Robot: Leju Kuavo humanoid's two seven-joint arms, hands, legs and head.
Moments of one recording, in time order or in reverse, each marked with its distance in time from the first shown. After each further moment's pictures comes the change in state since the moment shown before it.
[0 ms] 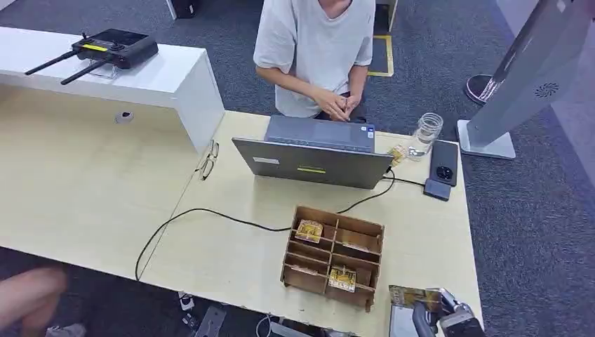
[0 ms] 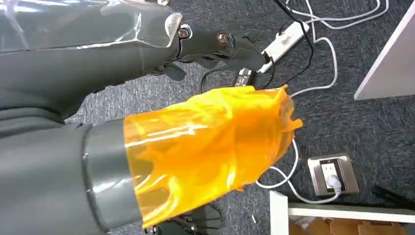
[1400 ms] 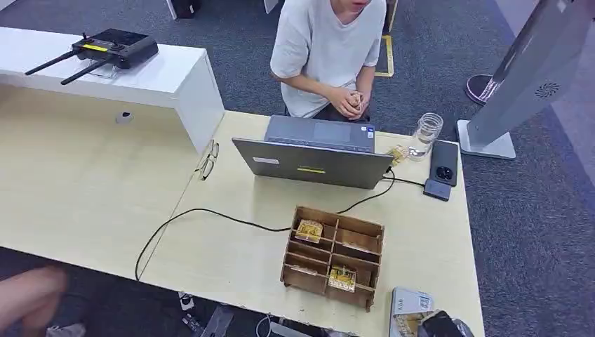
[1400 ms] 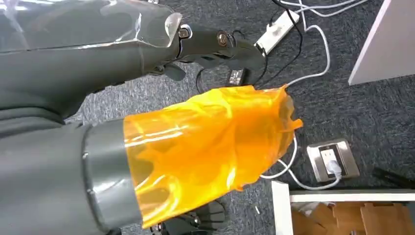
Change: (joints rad) left arm -0.013 -0.010 -0.029 0.000 -0.058 -0.021 0.042; right arm -0.051 -0.154 0.077 0.132 0.019 0.043 0.225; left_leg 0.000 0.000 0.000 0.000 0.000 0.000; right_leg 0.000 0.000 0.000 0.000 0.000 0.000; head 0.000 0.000
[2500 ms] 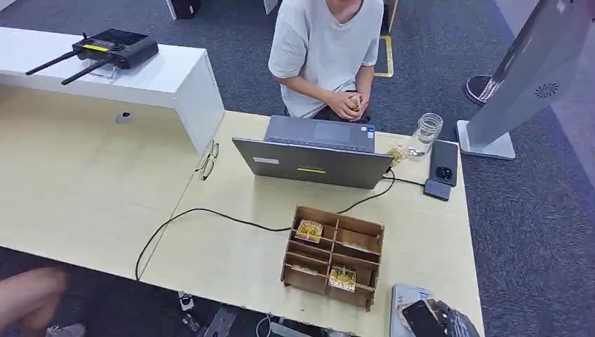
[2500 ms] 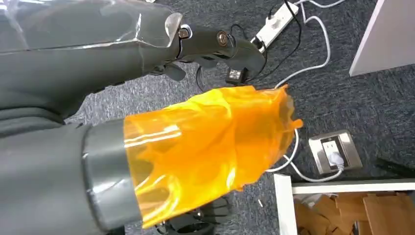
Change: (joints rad) left arm -0.003 -0.005 -0.024 0.000 -0.003 -0.015 0.027; right arm -0.058 0.105 0.021 0.092 0.317 -0.082 0.158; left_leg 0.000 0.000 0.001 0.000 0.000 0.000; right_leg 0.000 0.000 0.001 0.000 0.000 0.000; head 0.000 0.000
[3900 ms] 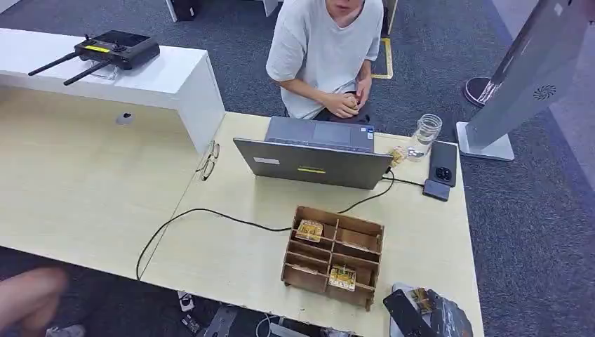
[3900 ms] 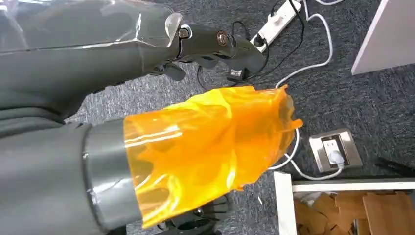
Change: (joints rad) left arm 0.003 0.001 -0.011 0.000 0.027 -0.006 0.005; right arm -0.065 0.087 0.001 0.090 0.195 0.089 0.052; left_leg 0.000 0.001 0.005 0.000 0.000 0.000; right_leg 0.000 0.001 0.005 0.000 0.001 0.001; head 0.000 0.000
